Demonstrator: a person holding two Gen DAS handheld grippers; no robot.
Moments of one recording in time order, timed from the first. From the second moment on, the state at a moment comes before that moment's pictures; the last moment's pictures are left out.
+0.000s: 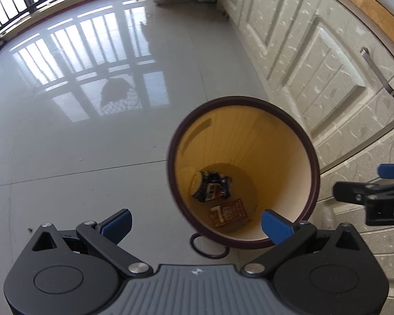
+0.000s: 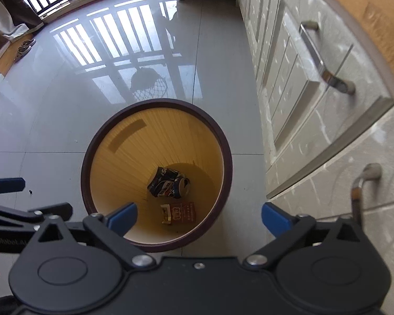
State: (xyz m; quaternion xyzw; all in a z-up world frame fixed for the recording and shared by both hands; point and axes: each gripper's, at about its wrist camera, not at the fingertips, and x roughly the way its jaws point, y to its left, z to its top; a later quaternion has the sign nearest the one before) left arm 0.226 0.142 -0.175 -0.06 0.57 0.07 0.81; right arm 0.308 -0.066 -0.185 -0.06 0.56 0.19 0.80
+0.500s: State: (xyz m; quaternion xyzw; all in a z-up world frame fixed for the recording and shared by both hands) left arm 0.192 0.149 -0.117 -0.07 0.55 0.12 0.82; right arm 0.278 -0.074 -0.130 -0.09 0.55 0.19 0.81
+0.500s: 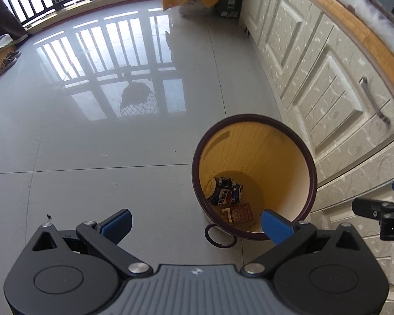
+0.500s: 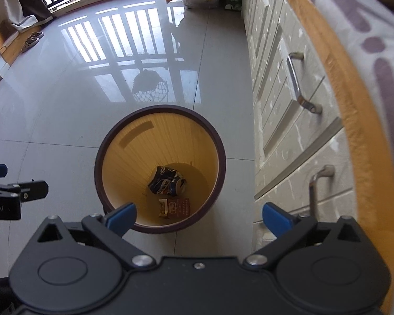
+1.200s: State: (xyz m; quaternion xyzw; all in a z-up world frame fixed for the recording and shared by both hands) left arm 0.125 0.126 -0.030 -0.07 0.49 0.15 0.86; right arm 0.216 -0.099 -0.033 -0.06 0.48 0.21 0.85
